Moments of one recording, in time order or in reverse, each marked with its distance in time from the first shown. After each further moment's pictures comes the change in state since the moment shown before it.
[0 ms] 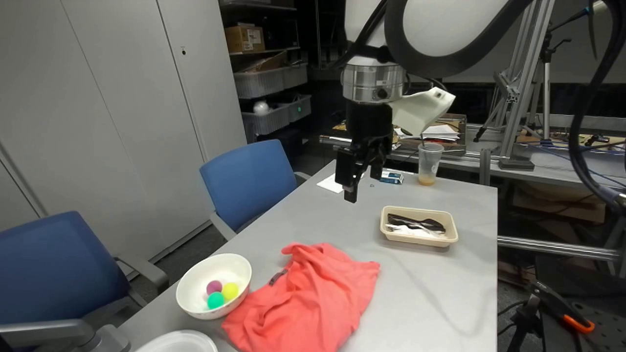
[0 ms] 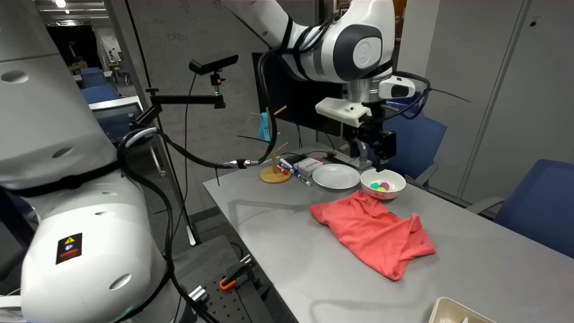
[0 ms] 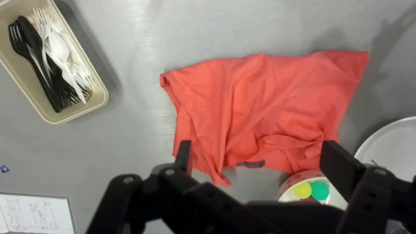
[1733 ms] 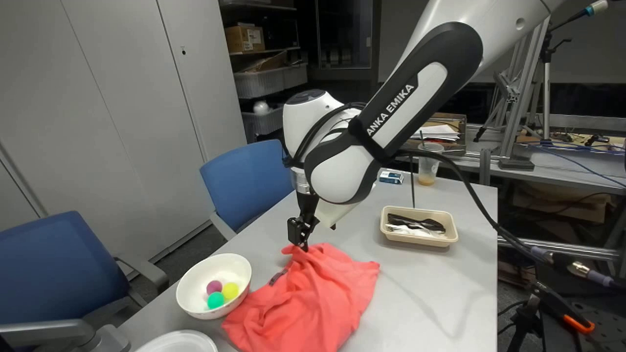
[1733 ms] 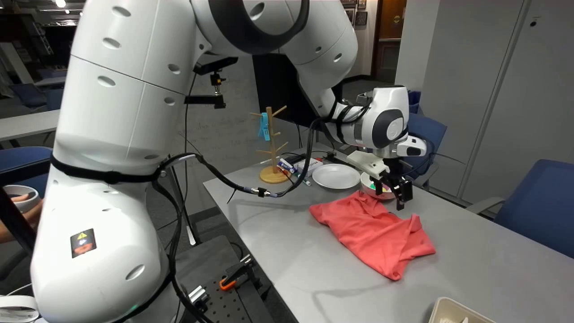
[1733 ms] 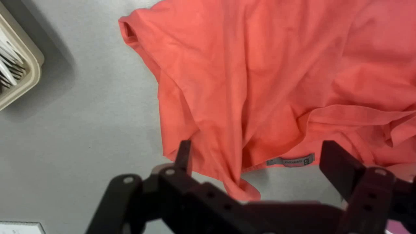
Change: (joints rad) arm 0.102 0.592 -0.111 0.349 -0.104 0.228 0.221
